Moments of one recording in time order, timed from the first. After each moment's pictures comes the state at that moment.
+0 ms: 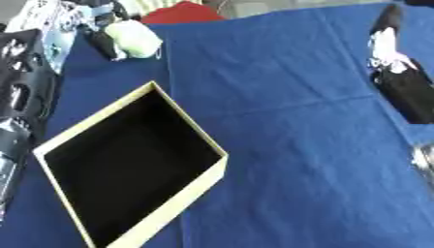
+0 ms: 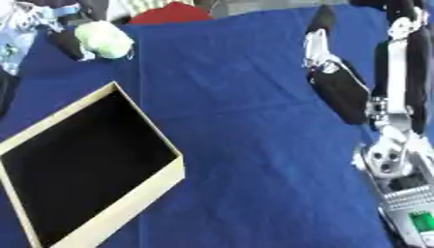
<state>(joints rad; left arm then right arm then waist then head) -1.44 0.36 0.13 -0.65 -1.37 -0.12 -0.52 -0.58 -0.45 0.19 -1.99 0.50 0.19 -0.45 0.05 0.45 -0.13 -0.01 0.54</state>
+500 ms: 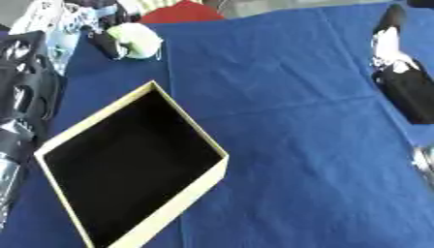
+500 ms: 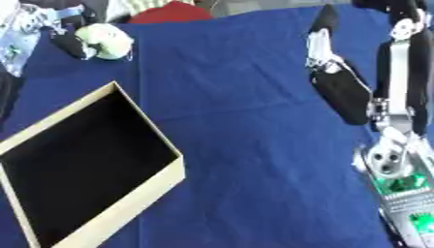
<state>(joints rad) -1.44 0.35 0.13 -0.65 -1.36 -0.11 -0.49 -0.58 -0.45 0.19 -1.99 0.49 0.20 -0.47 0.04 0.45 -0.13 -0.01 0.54</state>
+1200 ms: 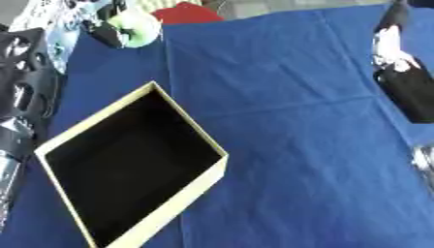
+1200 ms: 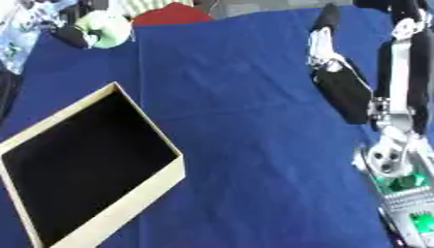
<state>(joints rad) -1.45 0.35 0.12 -0.66 -1.36 -0.10 -0.37 -0.57 -0.45 0.18 -1.99 0.49 0.20 -0.47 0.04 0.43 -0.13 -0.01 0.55</state>
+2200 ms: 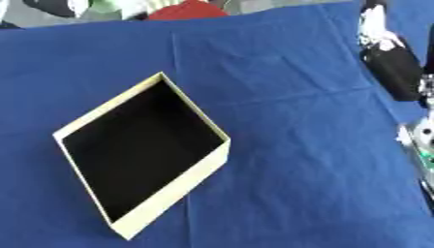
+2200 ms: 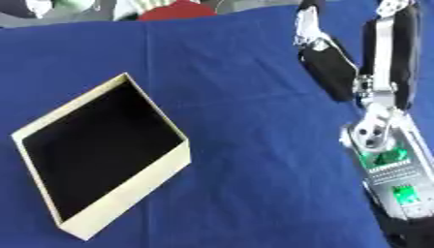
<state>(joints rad) -1.25 0.60 -0.16 -1.01 -0.91 -0.27 -0.32 -0.54 -0.45 0.17 -1.99 0.51 0.20 -0.45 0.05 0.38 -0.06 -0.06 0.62</state>
